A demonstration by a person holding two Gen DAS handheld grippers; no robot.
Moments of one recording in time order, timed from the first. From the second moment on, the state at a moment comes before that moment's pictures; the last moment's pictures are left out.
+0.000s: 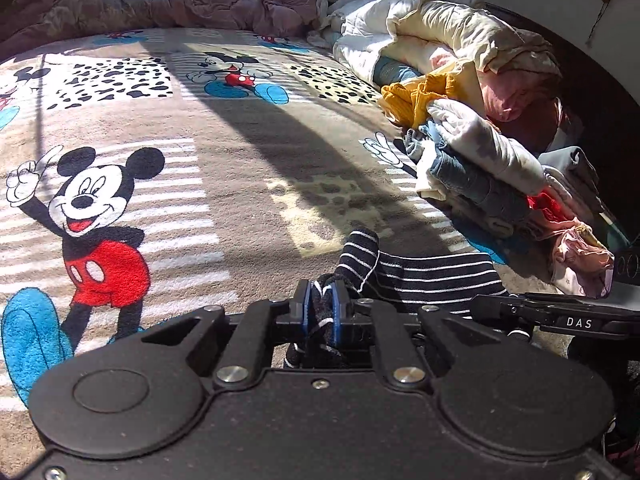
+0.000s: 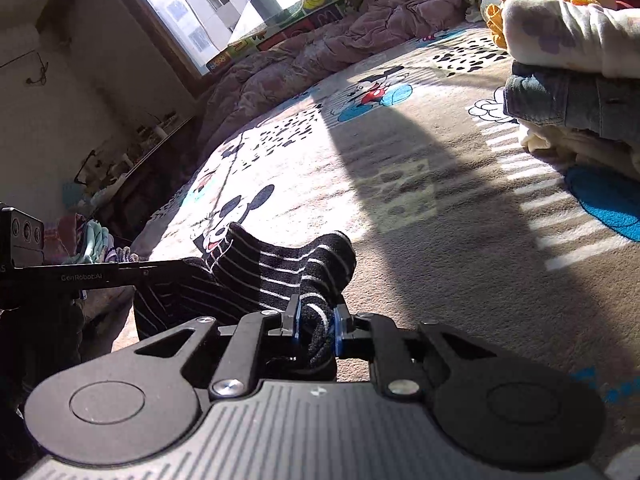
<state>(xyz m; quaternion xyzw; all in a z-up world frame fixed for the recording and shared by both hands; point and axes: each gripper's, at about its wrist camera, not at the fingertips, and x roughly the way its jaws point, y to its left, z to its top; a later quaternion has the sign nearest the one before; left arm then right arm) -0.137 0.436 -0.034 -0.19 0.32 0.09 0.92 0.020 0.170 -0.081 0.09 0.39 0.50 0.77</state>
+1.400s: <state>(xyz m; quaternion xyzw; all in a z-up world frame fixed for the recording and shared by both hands) -0.368 0.494 -0.147 -0.52 0.18 0.31 0.77 -0.047 0.220 -0.184 0.28 0.55 0.43 0.66</state>
